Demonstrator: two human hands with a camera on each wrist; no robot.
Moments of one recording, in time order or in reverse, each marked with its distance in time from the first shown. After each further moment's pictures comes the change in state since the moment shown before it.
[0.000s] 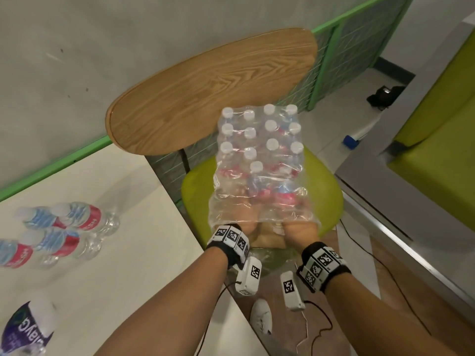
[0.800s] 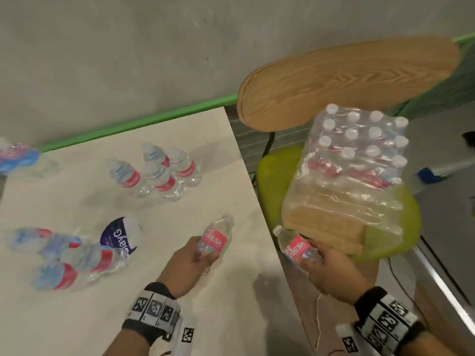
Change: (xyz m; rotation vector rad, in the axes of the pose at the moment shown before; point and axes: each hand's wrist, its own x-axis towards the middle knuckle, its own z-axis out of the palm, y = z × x) left_hand -0.200 -0.240 -0.074 -0.336 0.249 -0.160; right_hand -0.059 -0.059 0.054 0.744 -0.098 -0.240
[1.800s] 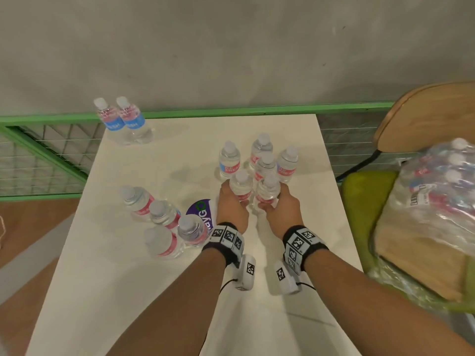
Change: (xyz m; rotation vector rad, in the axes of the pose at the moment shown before) left_hand 0.068 -0.061 -0.117 -0.328 0.601 0.018; right_hand 0.099 -0.238 0.232 -0.042 0.172 -0.316
